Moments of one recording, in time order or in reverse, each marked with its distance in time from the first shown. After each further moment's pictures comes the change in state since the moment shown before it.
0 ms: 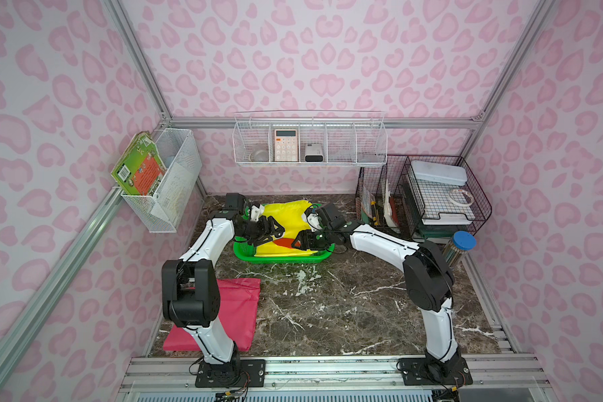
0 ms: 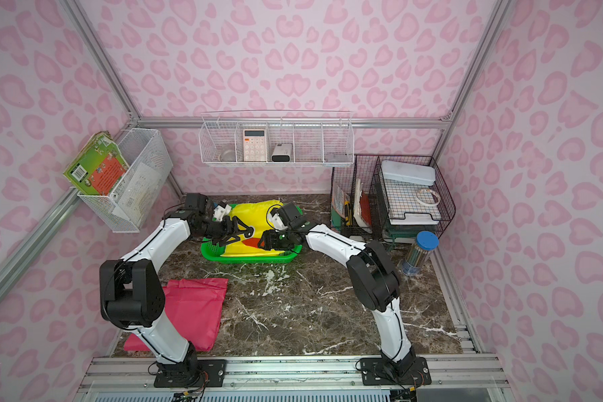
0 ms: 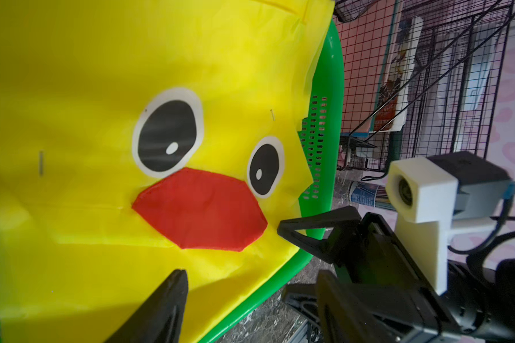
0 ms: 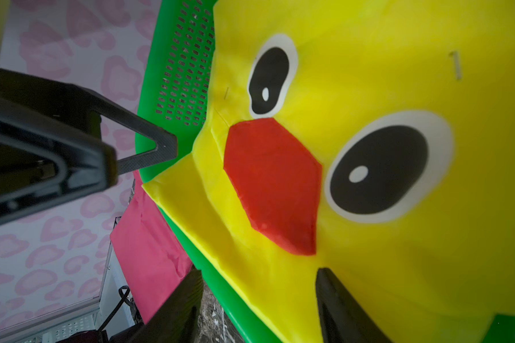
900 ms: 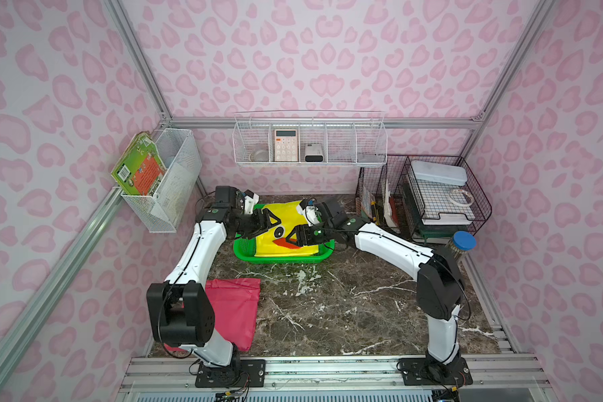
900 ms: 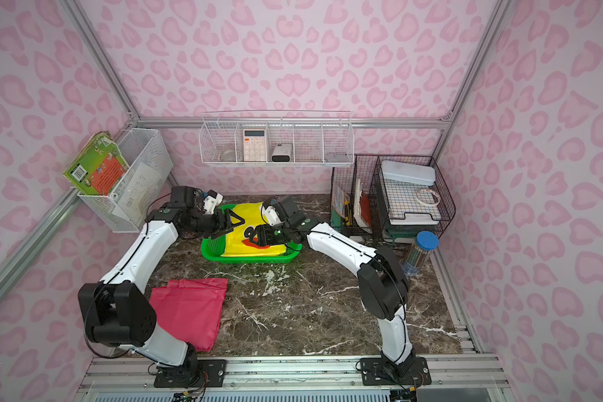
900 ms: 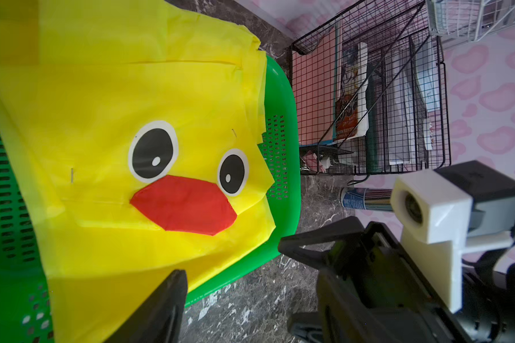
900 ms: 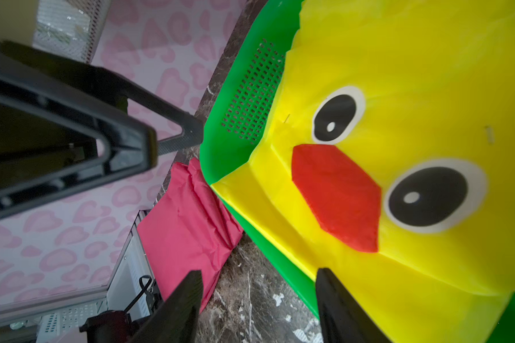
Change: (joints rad) left arm 0.001 -0.203 0.051 -0.070 -0.053 0.027; right arm 0.076 -0.126 0.029 -0.021 0.019 -0.050
